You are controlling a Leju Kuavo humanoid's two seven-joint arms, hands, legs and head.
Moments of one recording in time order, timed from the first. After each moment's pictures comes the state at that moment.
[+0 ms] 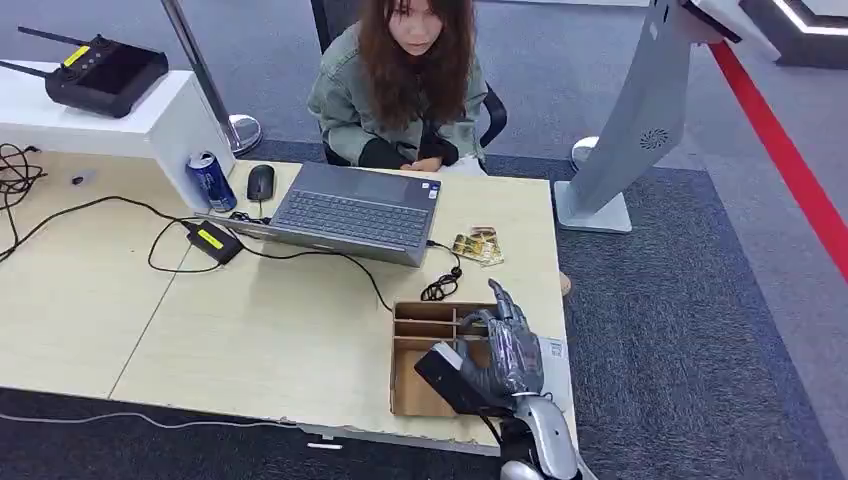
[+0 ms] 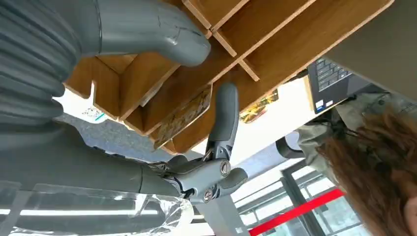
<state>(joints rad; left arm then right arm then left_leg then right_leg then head) -0.17 -0.25 1.47 -0.10 -1.52 -0.24 -0.07 -0.15 -0.07 0.60 -1.16 0.89 -0.36 0.22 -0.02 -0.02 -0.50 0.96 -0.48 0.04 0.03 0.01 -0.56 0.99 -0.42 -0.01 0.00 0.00</state>
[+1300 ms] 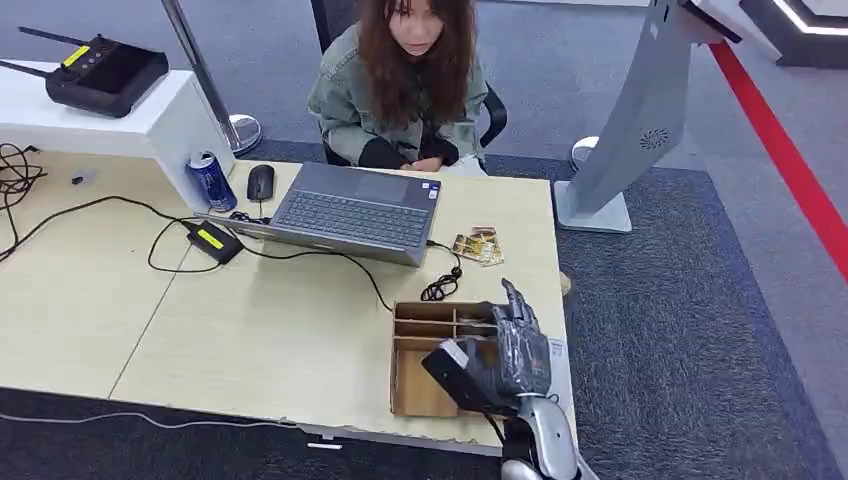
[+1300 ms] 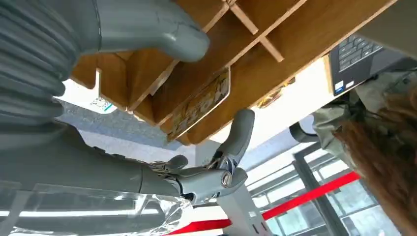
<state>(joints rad) -0.17 -0.25 1.47 -0.10 -1.52 -0.22 -0.07 -0.16 -0.07 0.60 -1.09 0.94 -0.46 0.24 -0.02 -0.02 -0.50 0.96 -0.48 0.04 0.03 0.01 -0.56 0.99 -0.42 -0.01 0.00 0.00</state>
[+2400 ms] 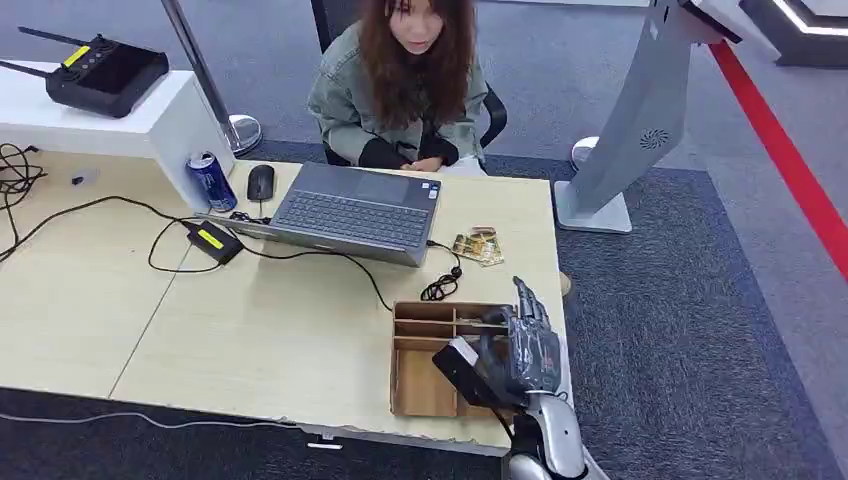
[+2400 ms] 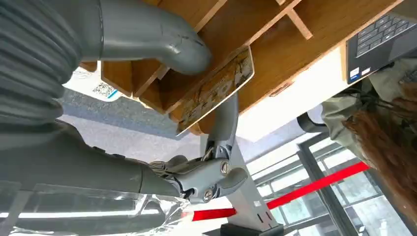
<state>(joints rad) -0.17 -0.23 1.47 -0.10 -1.52 -0.23 -0.01 -0.17 -0.08 0.57 -1.05 0.96 -0.48 0.23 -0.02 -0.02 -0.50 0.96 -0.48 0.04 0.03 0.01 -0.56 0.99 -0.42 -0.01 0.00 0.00</state>
